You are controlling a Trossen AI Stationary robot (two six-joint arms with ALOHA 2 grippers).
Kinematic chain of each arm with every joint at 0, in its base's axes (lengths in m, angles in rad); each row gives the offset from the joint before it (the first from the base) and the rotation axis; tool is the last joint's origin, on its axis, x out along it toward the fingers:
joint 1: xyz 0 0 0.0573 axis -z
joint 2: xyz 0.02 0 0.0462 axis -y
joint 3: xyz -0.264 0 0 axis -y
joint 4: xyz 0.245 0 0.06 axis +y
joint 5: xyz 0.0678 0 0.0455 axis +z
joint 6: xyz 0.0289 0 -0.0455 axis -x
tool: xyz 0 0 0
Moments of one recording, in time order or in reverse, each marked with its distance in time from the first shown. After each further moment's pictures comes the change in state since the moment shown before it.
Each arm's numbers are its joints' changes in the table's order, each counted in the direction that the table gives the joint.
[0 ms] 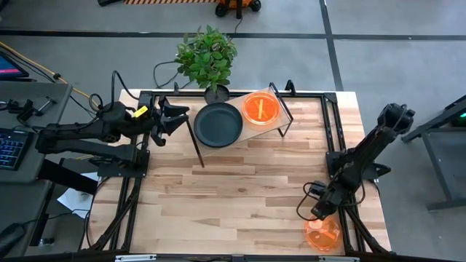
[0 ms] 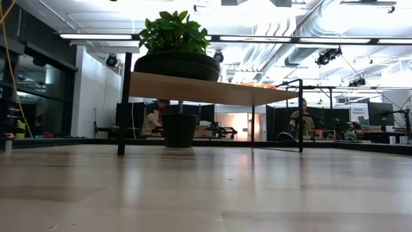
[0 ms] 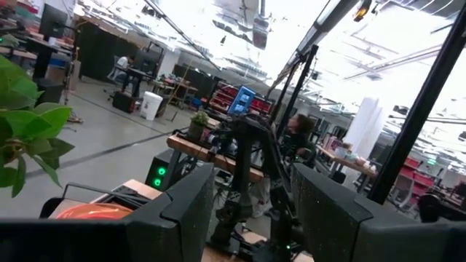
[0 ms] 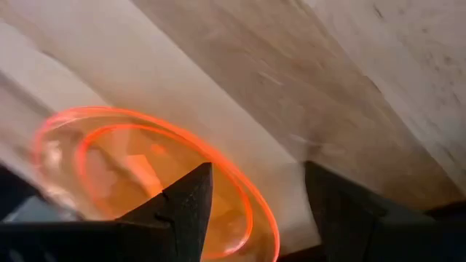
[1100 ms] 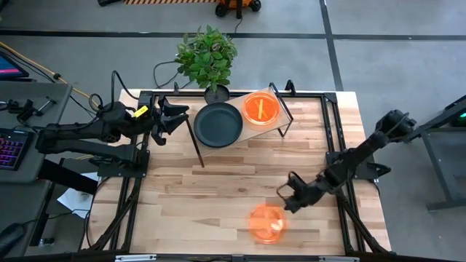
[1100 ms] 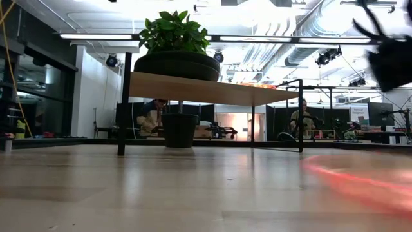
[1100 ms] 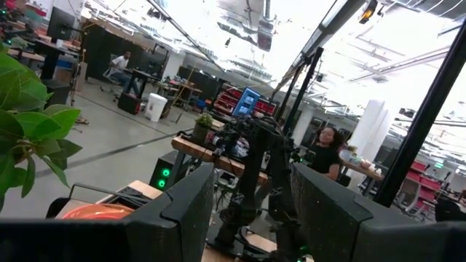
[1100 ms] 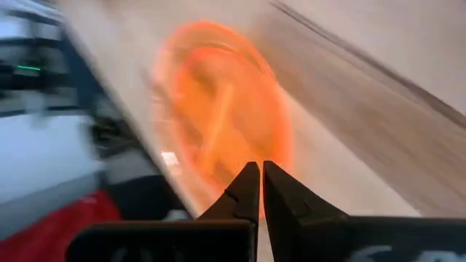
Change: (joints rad) left arm 0.000 0.000 0.000 -0.001 0.019 0.000; right arm 0.242 -0.125 0.025 -0.551 -0.278 0.097
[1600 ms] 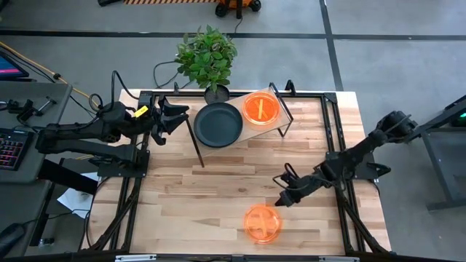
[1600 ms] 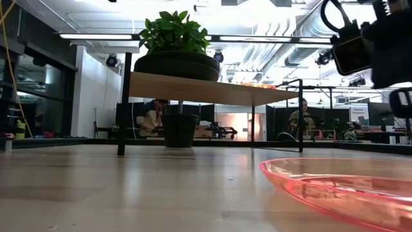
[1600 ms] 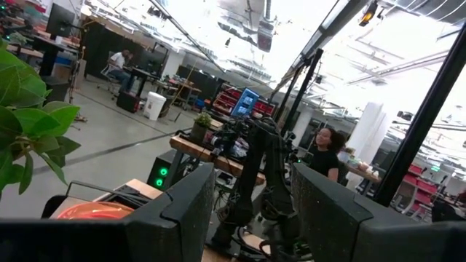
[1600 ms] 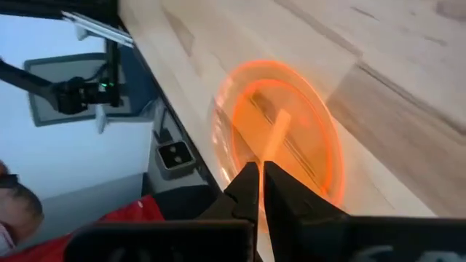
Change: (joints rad) left arm 0.000 0.000 0.000 0.000 0.000 0.018; right arm 0.122 0.001 0.002 -0.178 0.046 0.095
